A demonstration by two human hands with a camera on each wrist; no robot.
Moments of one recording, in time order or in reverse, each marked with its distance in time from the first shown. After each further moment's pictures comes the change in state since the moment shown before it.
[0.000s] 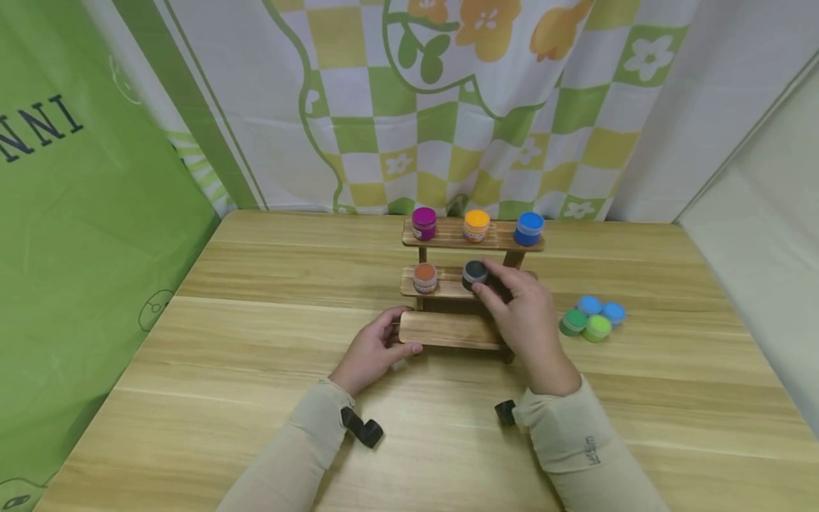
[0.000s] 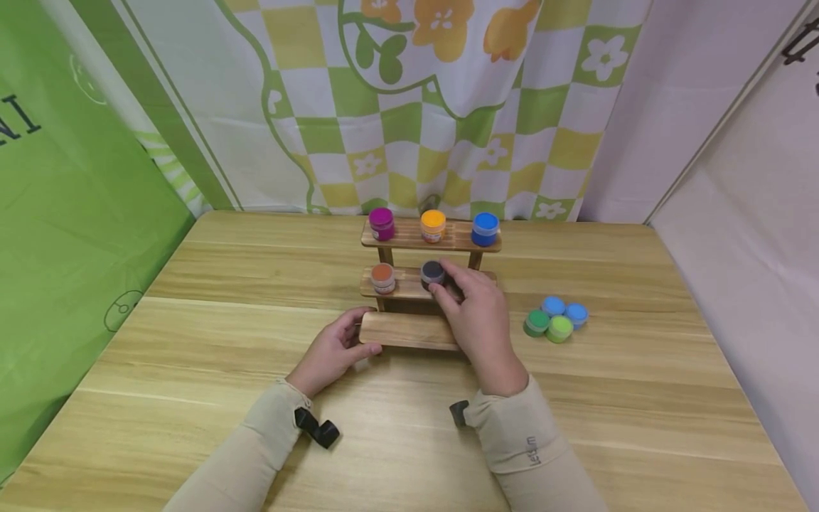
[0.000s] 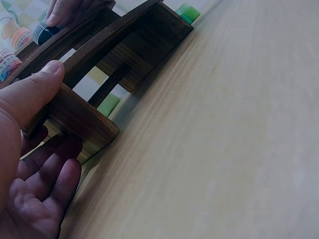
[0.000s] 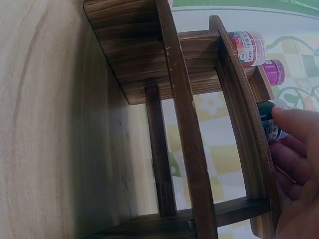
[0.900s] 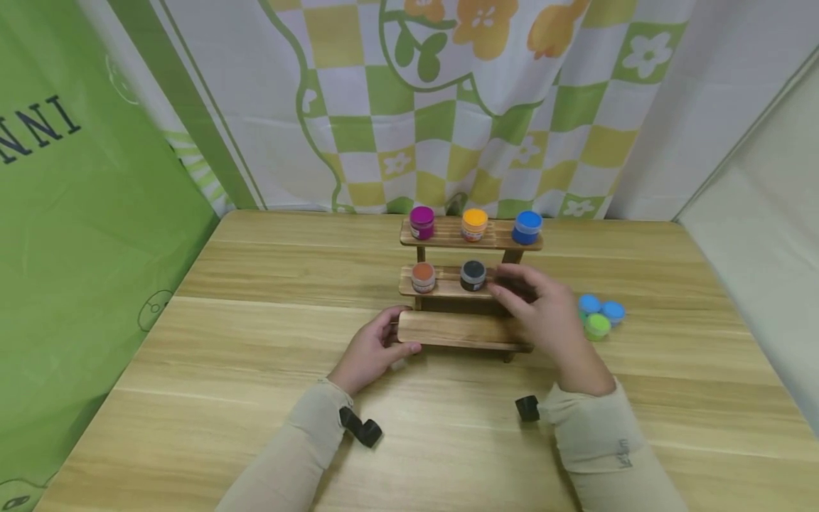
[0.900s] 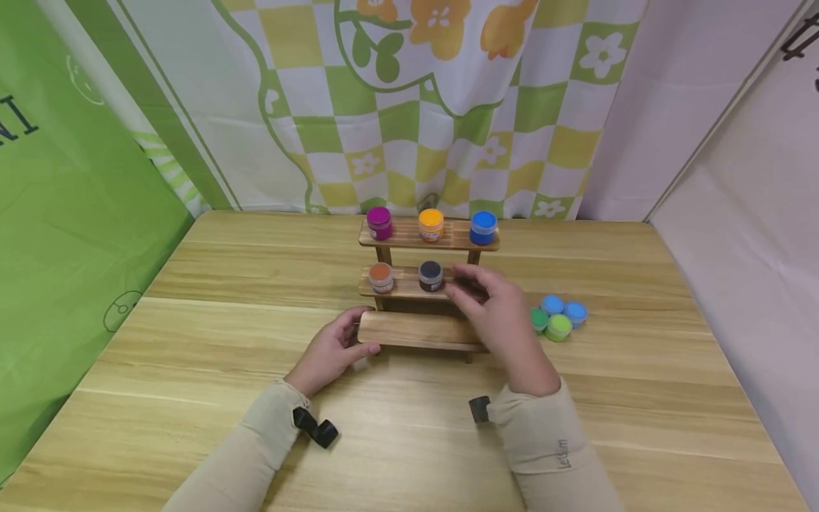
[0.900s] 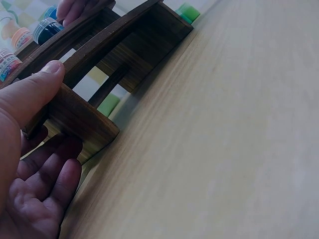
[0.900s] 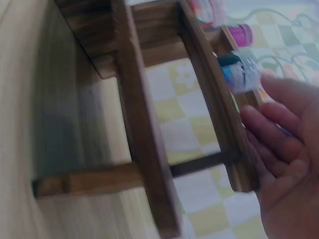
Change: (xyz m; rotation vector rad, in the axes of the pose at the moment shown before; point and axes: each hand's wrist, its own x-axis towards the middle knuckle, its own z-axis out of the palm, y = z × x) left_hand 0.000 -0.002 0.000 -0.020 -0.003 -0.016; right_hand 0.001 0.018 -0.031 0.143 -0.184 0.081
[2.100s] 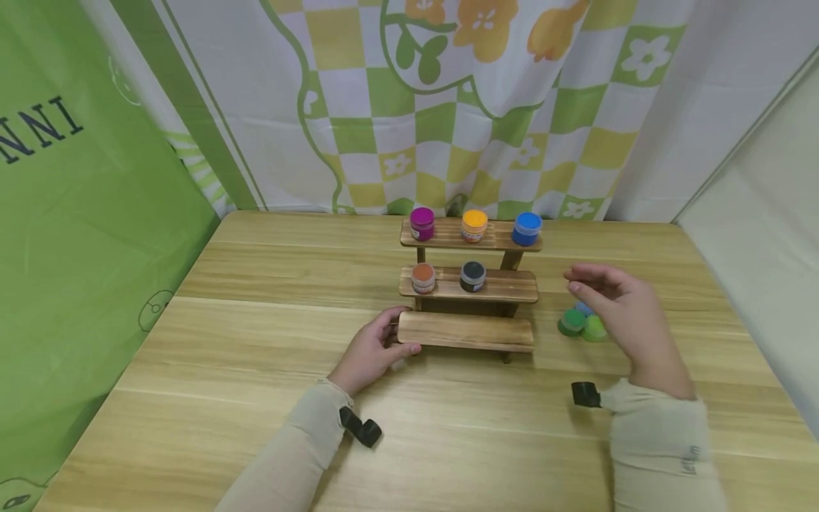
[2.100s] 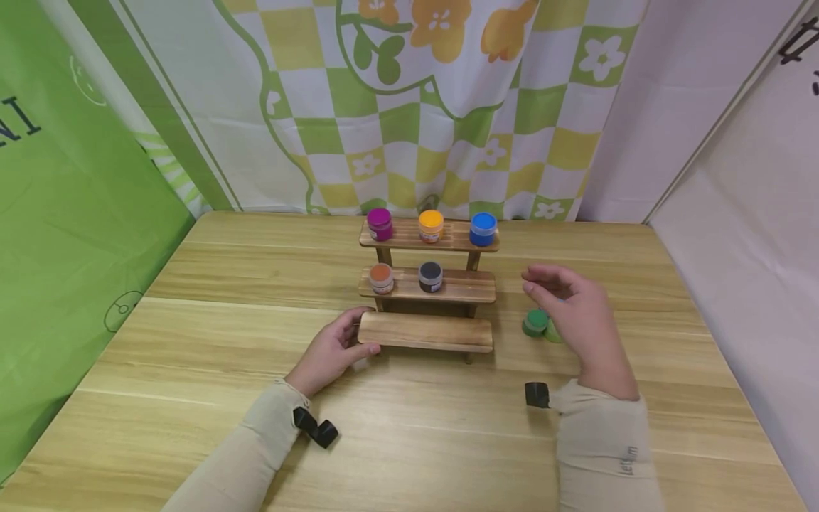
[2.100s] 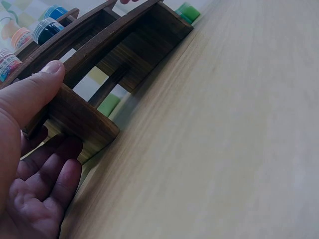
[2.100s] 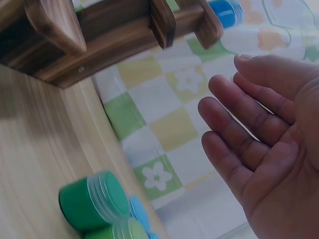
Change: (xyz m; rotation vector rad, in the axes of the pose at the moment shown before) left_hand 0.000 -0.001 0.000 0.007 0.001 -0.003; right_hand -0.013 0.051 -0.077 0.062 -0.011 0.200
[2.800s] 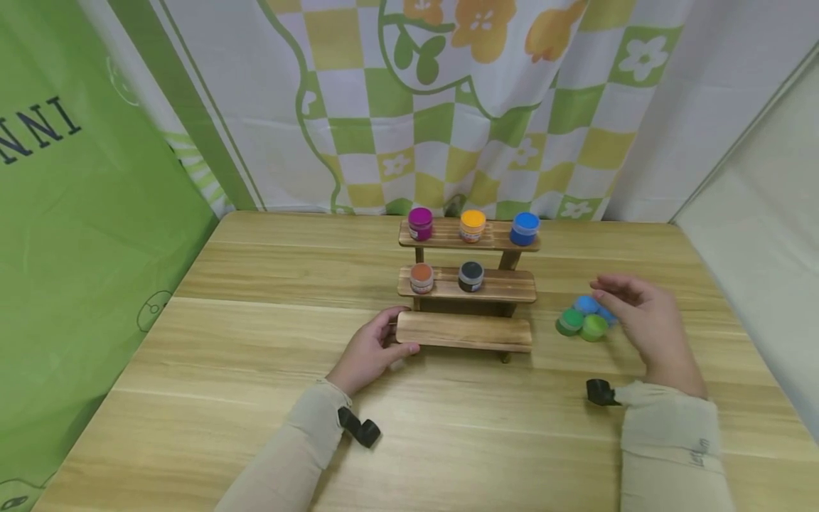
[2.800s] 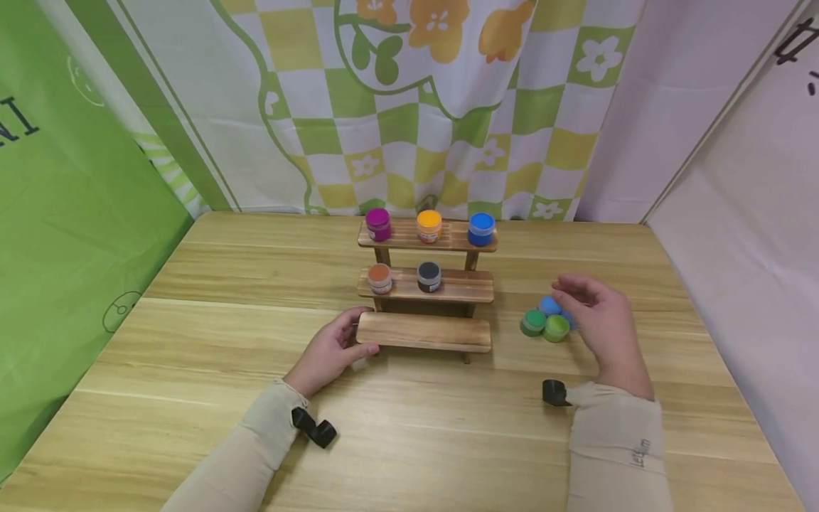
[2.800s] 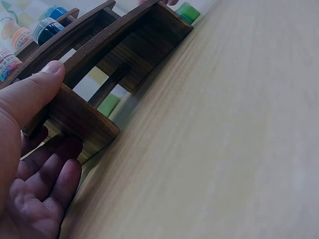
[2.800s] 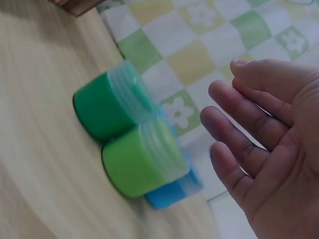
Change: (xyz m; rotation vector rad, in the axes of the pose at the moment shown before) left_hand -0.001 0.002 0.000 0.000 0.002 0.000; right_hand 0.001 0.048 -0.020 -0.064 0.004 0.179
